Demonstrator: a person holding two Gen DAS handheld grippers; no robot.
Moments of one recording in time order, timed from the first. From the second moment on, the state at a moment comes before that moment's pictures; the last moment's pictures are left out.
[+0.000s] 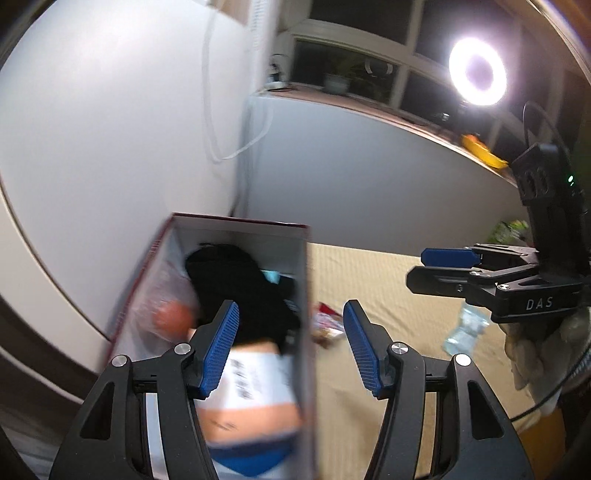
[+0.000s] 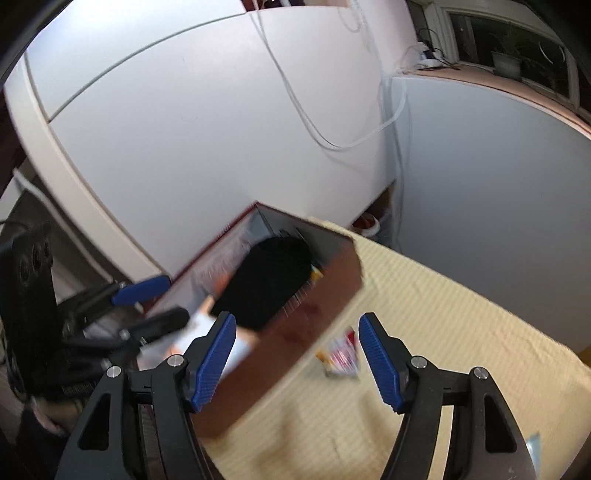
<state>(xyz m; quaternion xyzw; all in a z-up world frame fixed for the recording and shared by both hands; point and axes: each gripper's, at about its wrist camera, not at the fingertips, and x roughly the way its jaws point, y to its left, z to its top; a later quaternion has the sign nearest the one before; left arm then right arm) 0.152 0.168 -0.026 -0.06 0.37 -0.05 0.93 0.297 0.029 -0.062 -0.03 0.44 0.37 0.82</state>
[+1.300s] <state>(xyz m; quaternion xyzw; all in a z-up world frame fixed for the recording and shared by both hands) 0.193 0.030 -0.139 0.08 0.42 0.07 0.90 0.197 -0.286 -0.186 0.18 0.43 0.26 0.85</state>
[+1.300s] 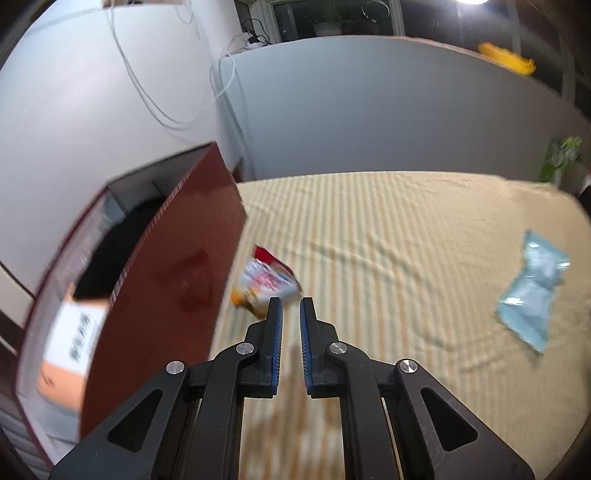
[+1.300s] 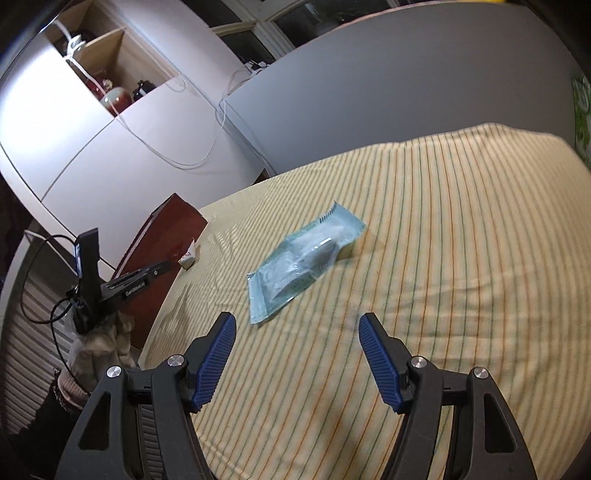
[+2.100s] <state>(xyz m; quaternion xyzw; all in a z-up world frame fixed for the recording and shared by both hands) 0.236 0.028 -0.174 0.12 0.46 0.08 0.88 0.190 -0.306 -0.201 0.24 0.41 0.30 0.83</state>
